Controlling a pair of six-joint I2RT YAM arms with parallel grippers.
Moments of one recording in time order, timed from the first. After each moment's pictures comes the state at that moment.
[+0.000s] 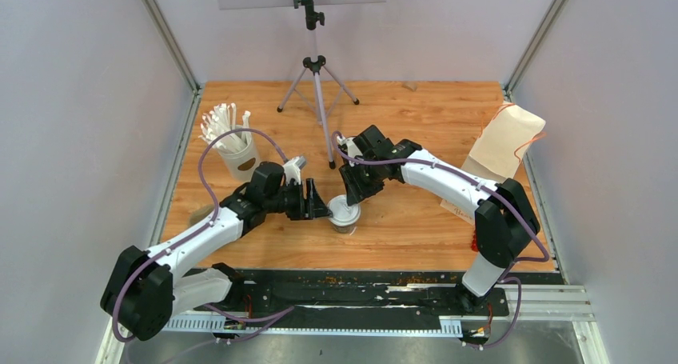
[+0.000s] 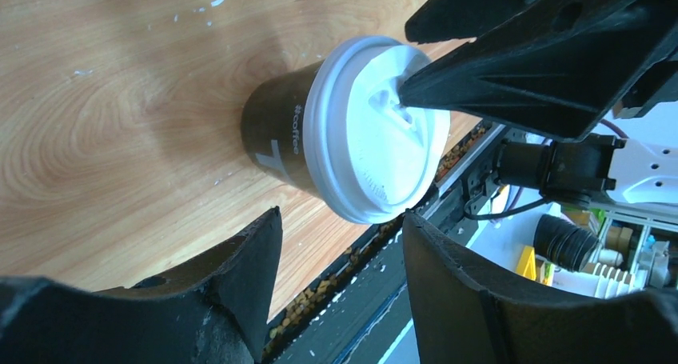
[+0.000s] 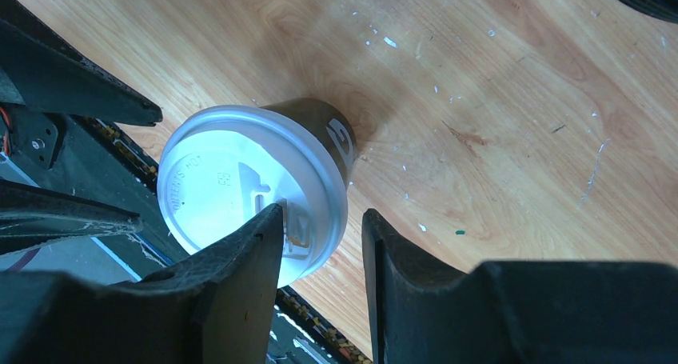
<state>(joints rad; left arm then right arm) -0.55 1.11 0.58 -0.15 0.49 -0.65 0.74 1.69 1.31 -0.70 -0.27 0.18</state>
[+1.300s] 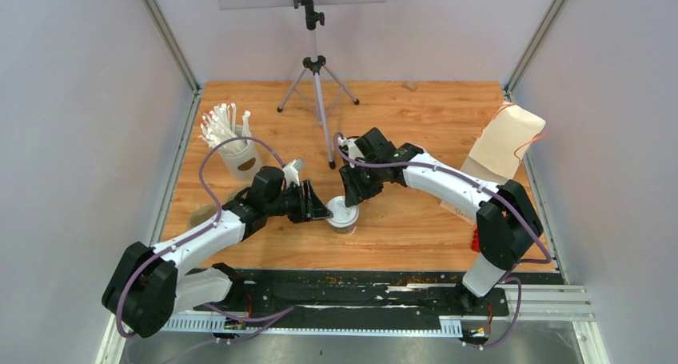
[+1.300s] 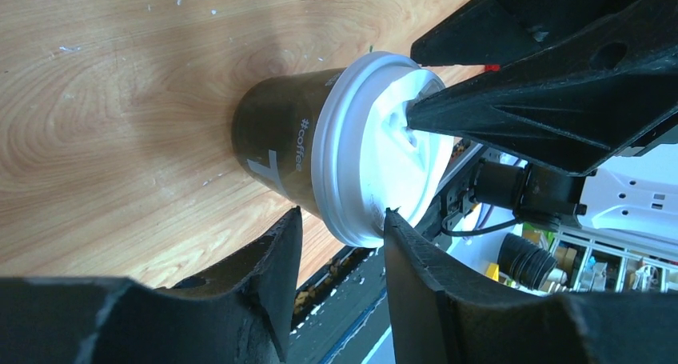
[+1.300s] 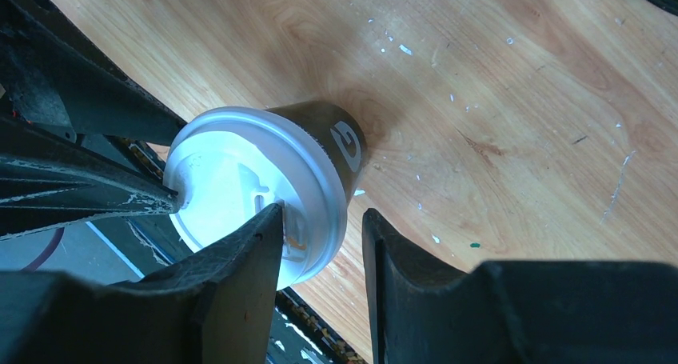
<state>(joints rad) -0.55 1.13 0.51 -0.02 0.48 -0.79 0.74 1.67 1.26 -0.63 -0.31 0.21</state>
